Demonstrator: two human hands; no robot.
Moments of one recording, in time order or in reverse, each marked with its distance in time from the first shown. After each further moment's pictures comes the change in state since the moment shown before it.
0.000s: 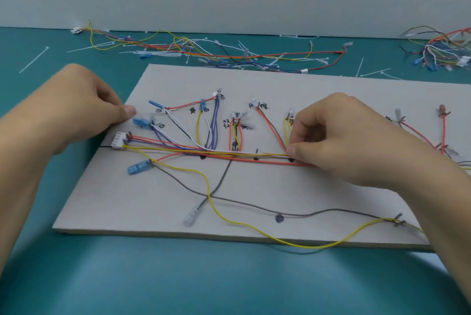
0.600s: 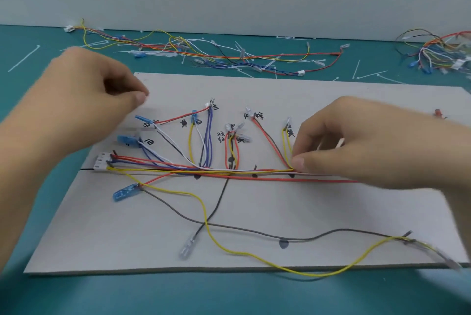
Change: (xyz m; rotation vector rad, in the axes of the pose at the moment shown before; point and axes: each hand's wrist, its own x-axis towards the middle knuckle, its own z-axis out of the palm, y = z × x) left_hand -0.016 0.025 0.002 -0.149 0.108 0.320; right_hand -0.017 -0.017 -0.034 -0.111 -0.260 0.017
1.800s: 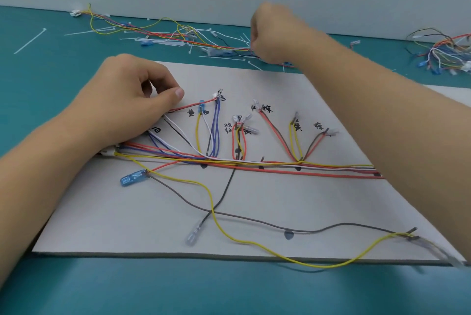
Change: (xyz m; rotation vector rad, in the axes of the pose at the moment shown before) left_hand -0.011 0.028 0.025 -0.109 -0.056 0.074; right_hand 0.223 -0.011 -0.025 -0.249 0.477 0.029
